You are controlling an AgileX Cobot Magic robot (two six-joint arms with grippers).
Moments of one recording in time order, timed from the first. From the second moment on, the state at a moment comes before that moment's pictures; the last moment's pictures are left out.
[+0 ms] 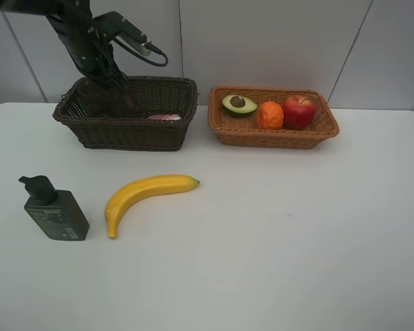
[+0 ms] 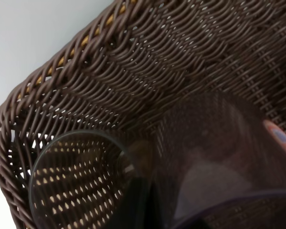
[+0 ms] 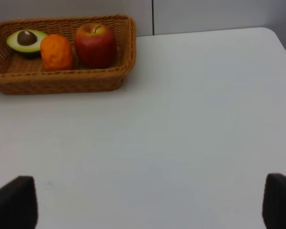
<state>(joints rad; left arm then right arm) -0.27 2.13 -1.68 0.22 0.70 0.22 0.02 0.00 -0.52 -0.09 1.04 0.06</state>
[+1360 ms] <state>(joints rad) -0.27 2.13 -1.68 0.22 0.69 0.24 0.02 0.00 -0.52 -0.09 1.04 0.06</state>
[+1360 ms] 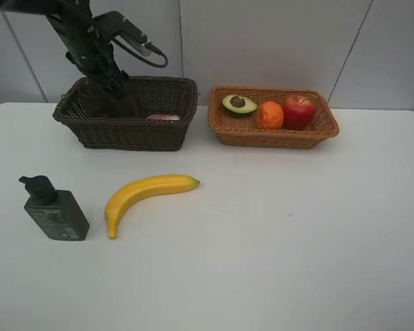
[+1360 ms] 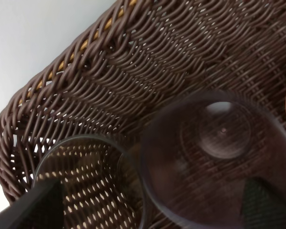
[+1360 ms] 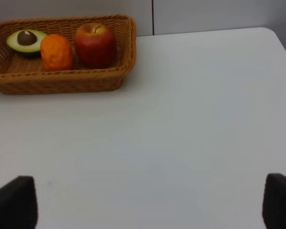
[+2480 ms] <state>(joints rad) -0.27 2.09 -1.68 0.22 0.69 0.29 0.02 0.00 -0.52 -0.09 1.04 0.06</state>
